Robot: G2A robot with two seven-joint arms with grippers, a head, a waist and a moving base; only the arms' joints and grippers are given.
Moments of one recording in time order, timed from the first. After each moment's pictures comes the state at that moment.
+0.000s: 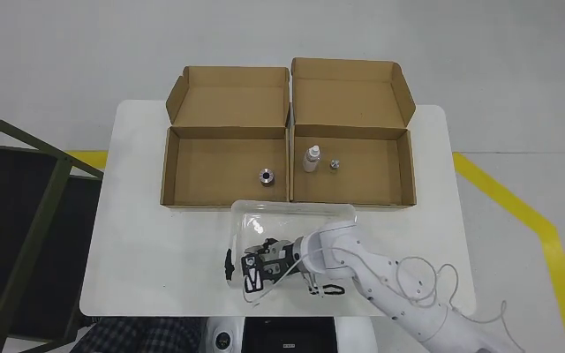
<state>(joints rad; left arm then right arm) -0.03 -0.30 -0.61 -1.22 3.05 0.21 0.06 -1.01 -1.25 0.68 -1.69 -1.34 -0.89 0.60</state>
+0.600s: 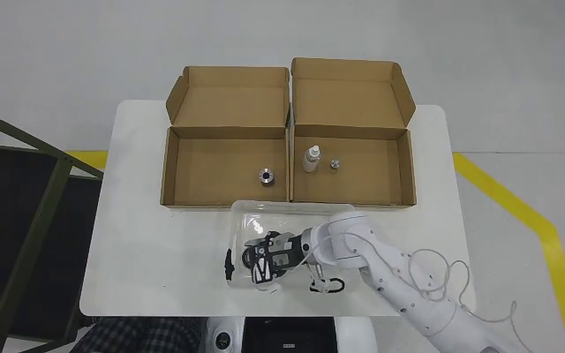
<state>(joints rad) -0.03 -0.30 -0.61 -1.22 3.05 0.21 0.06 -1.01 -1.23 0.76 -1.71 -1.27 -0.95 0.52</state>
